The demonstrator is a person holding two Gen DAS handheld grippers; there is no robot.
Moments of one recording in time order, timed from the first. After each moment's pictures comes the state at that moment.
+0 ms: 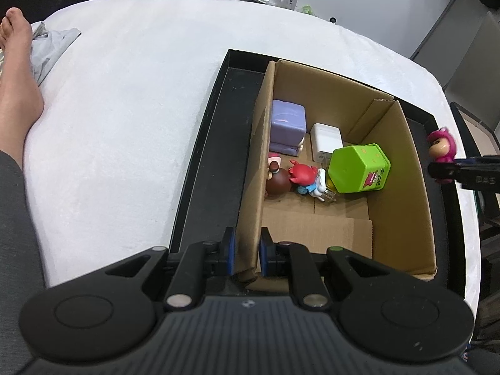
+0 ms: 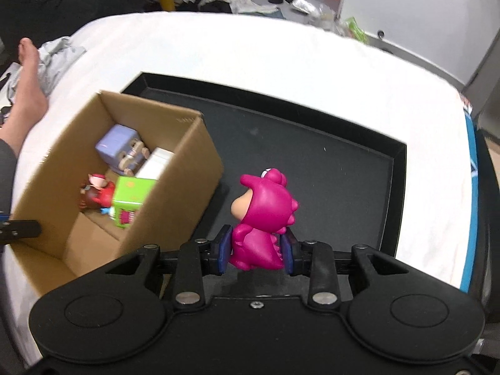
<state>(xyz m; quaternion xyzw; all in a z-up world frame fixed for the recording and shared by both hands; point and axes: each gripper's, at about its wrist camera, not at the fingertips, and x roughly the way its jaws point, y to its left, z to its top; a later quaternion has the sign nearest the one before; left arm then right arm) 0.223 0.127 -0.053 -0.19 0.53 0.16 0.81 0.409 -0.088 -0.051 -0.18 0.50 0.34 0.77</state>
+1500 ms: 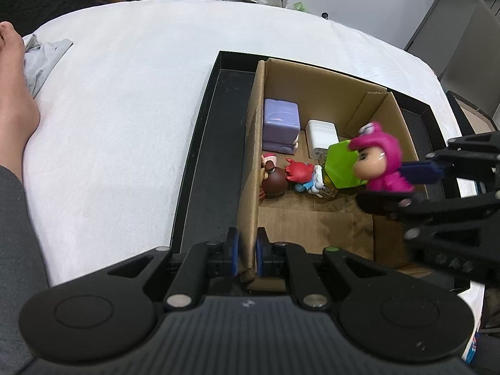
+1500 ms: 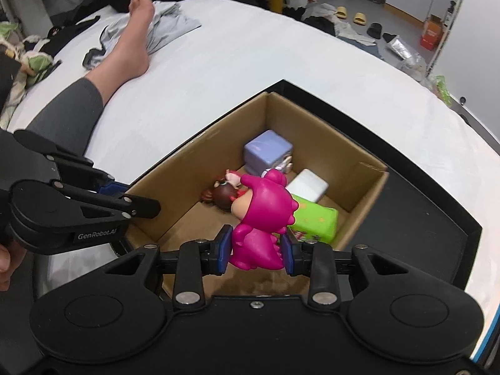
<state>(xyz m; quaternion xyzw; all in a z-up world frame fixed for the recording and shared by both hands) 0.224 0.124 -0.050 -0.16 0.53 0.15 0.82 0.323 -0.005 -0.021 -0.26 0.45 0.48 0.71</state>
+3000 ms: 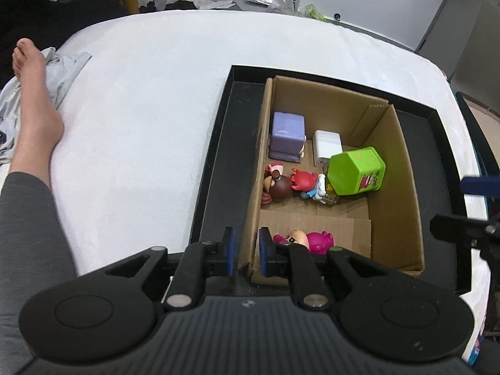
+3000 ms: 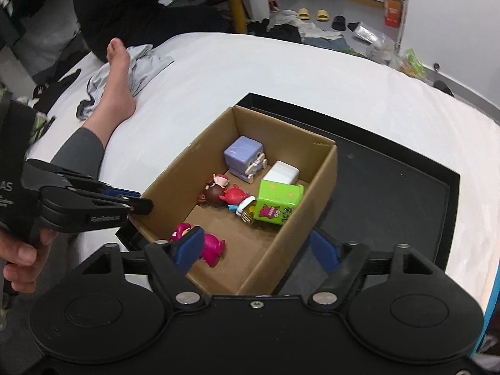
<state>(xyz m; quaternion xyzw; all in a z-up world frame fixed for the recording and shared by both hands) 0.224 0.115 -0.014 -0.14 0.54 0.18 0.81 0.335 -0.073 0.009 -0.15 0.48 0.44 0.75</state>
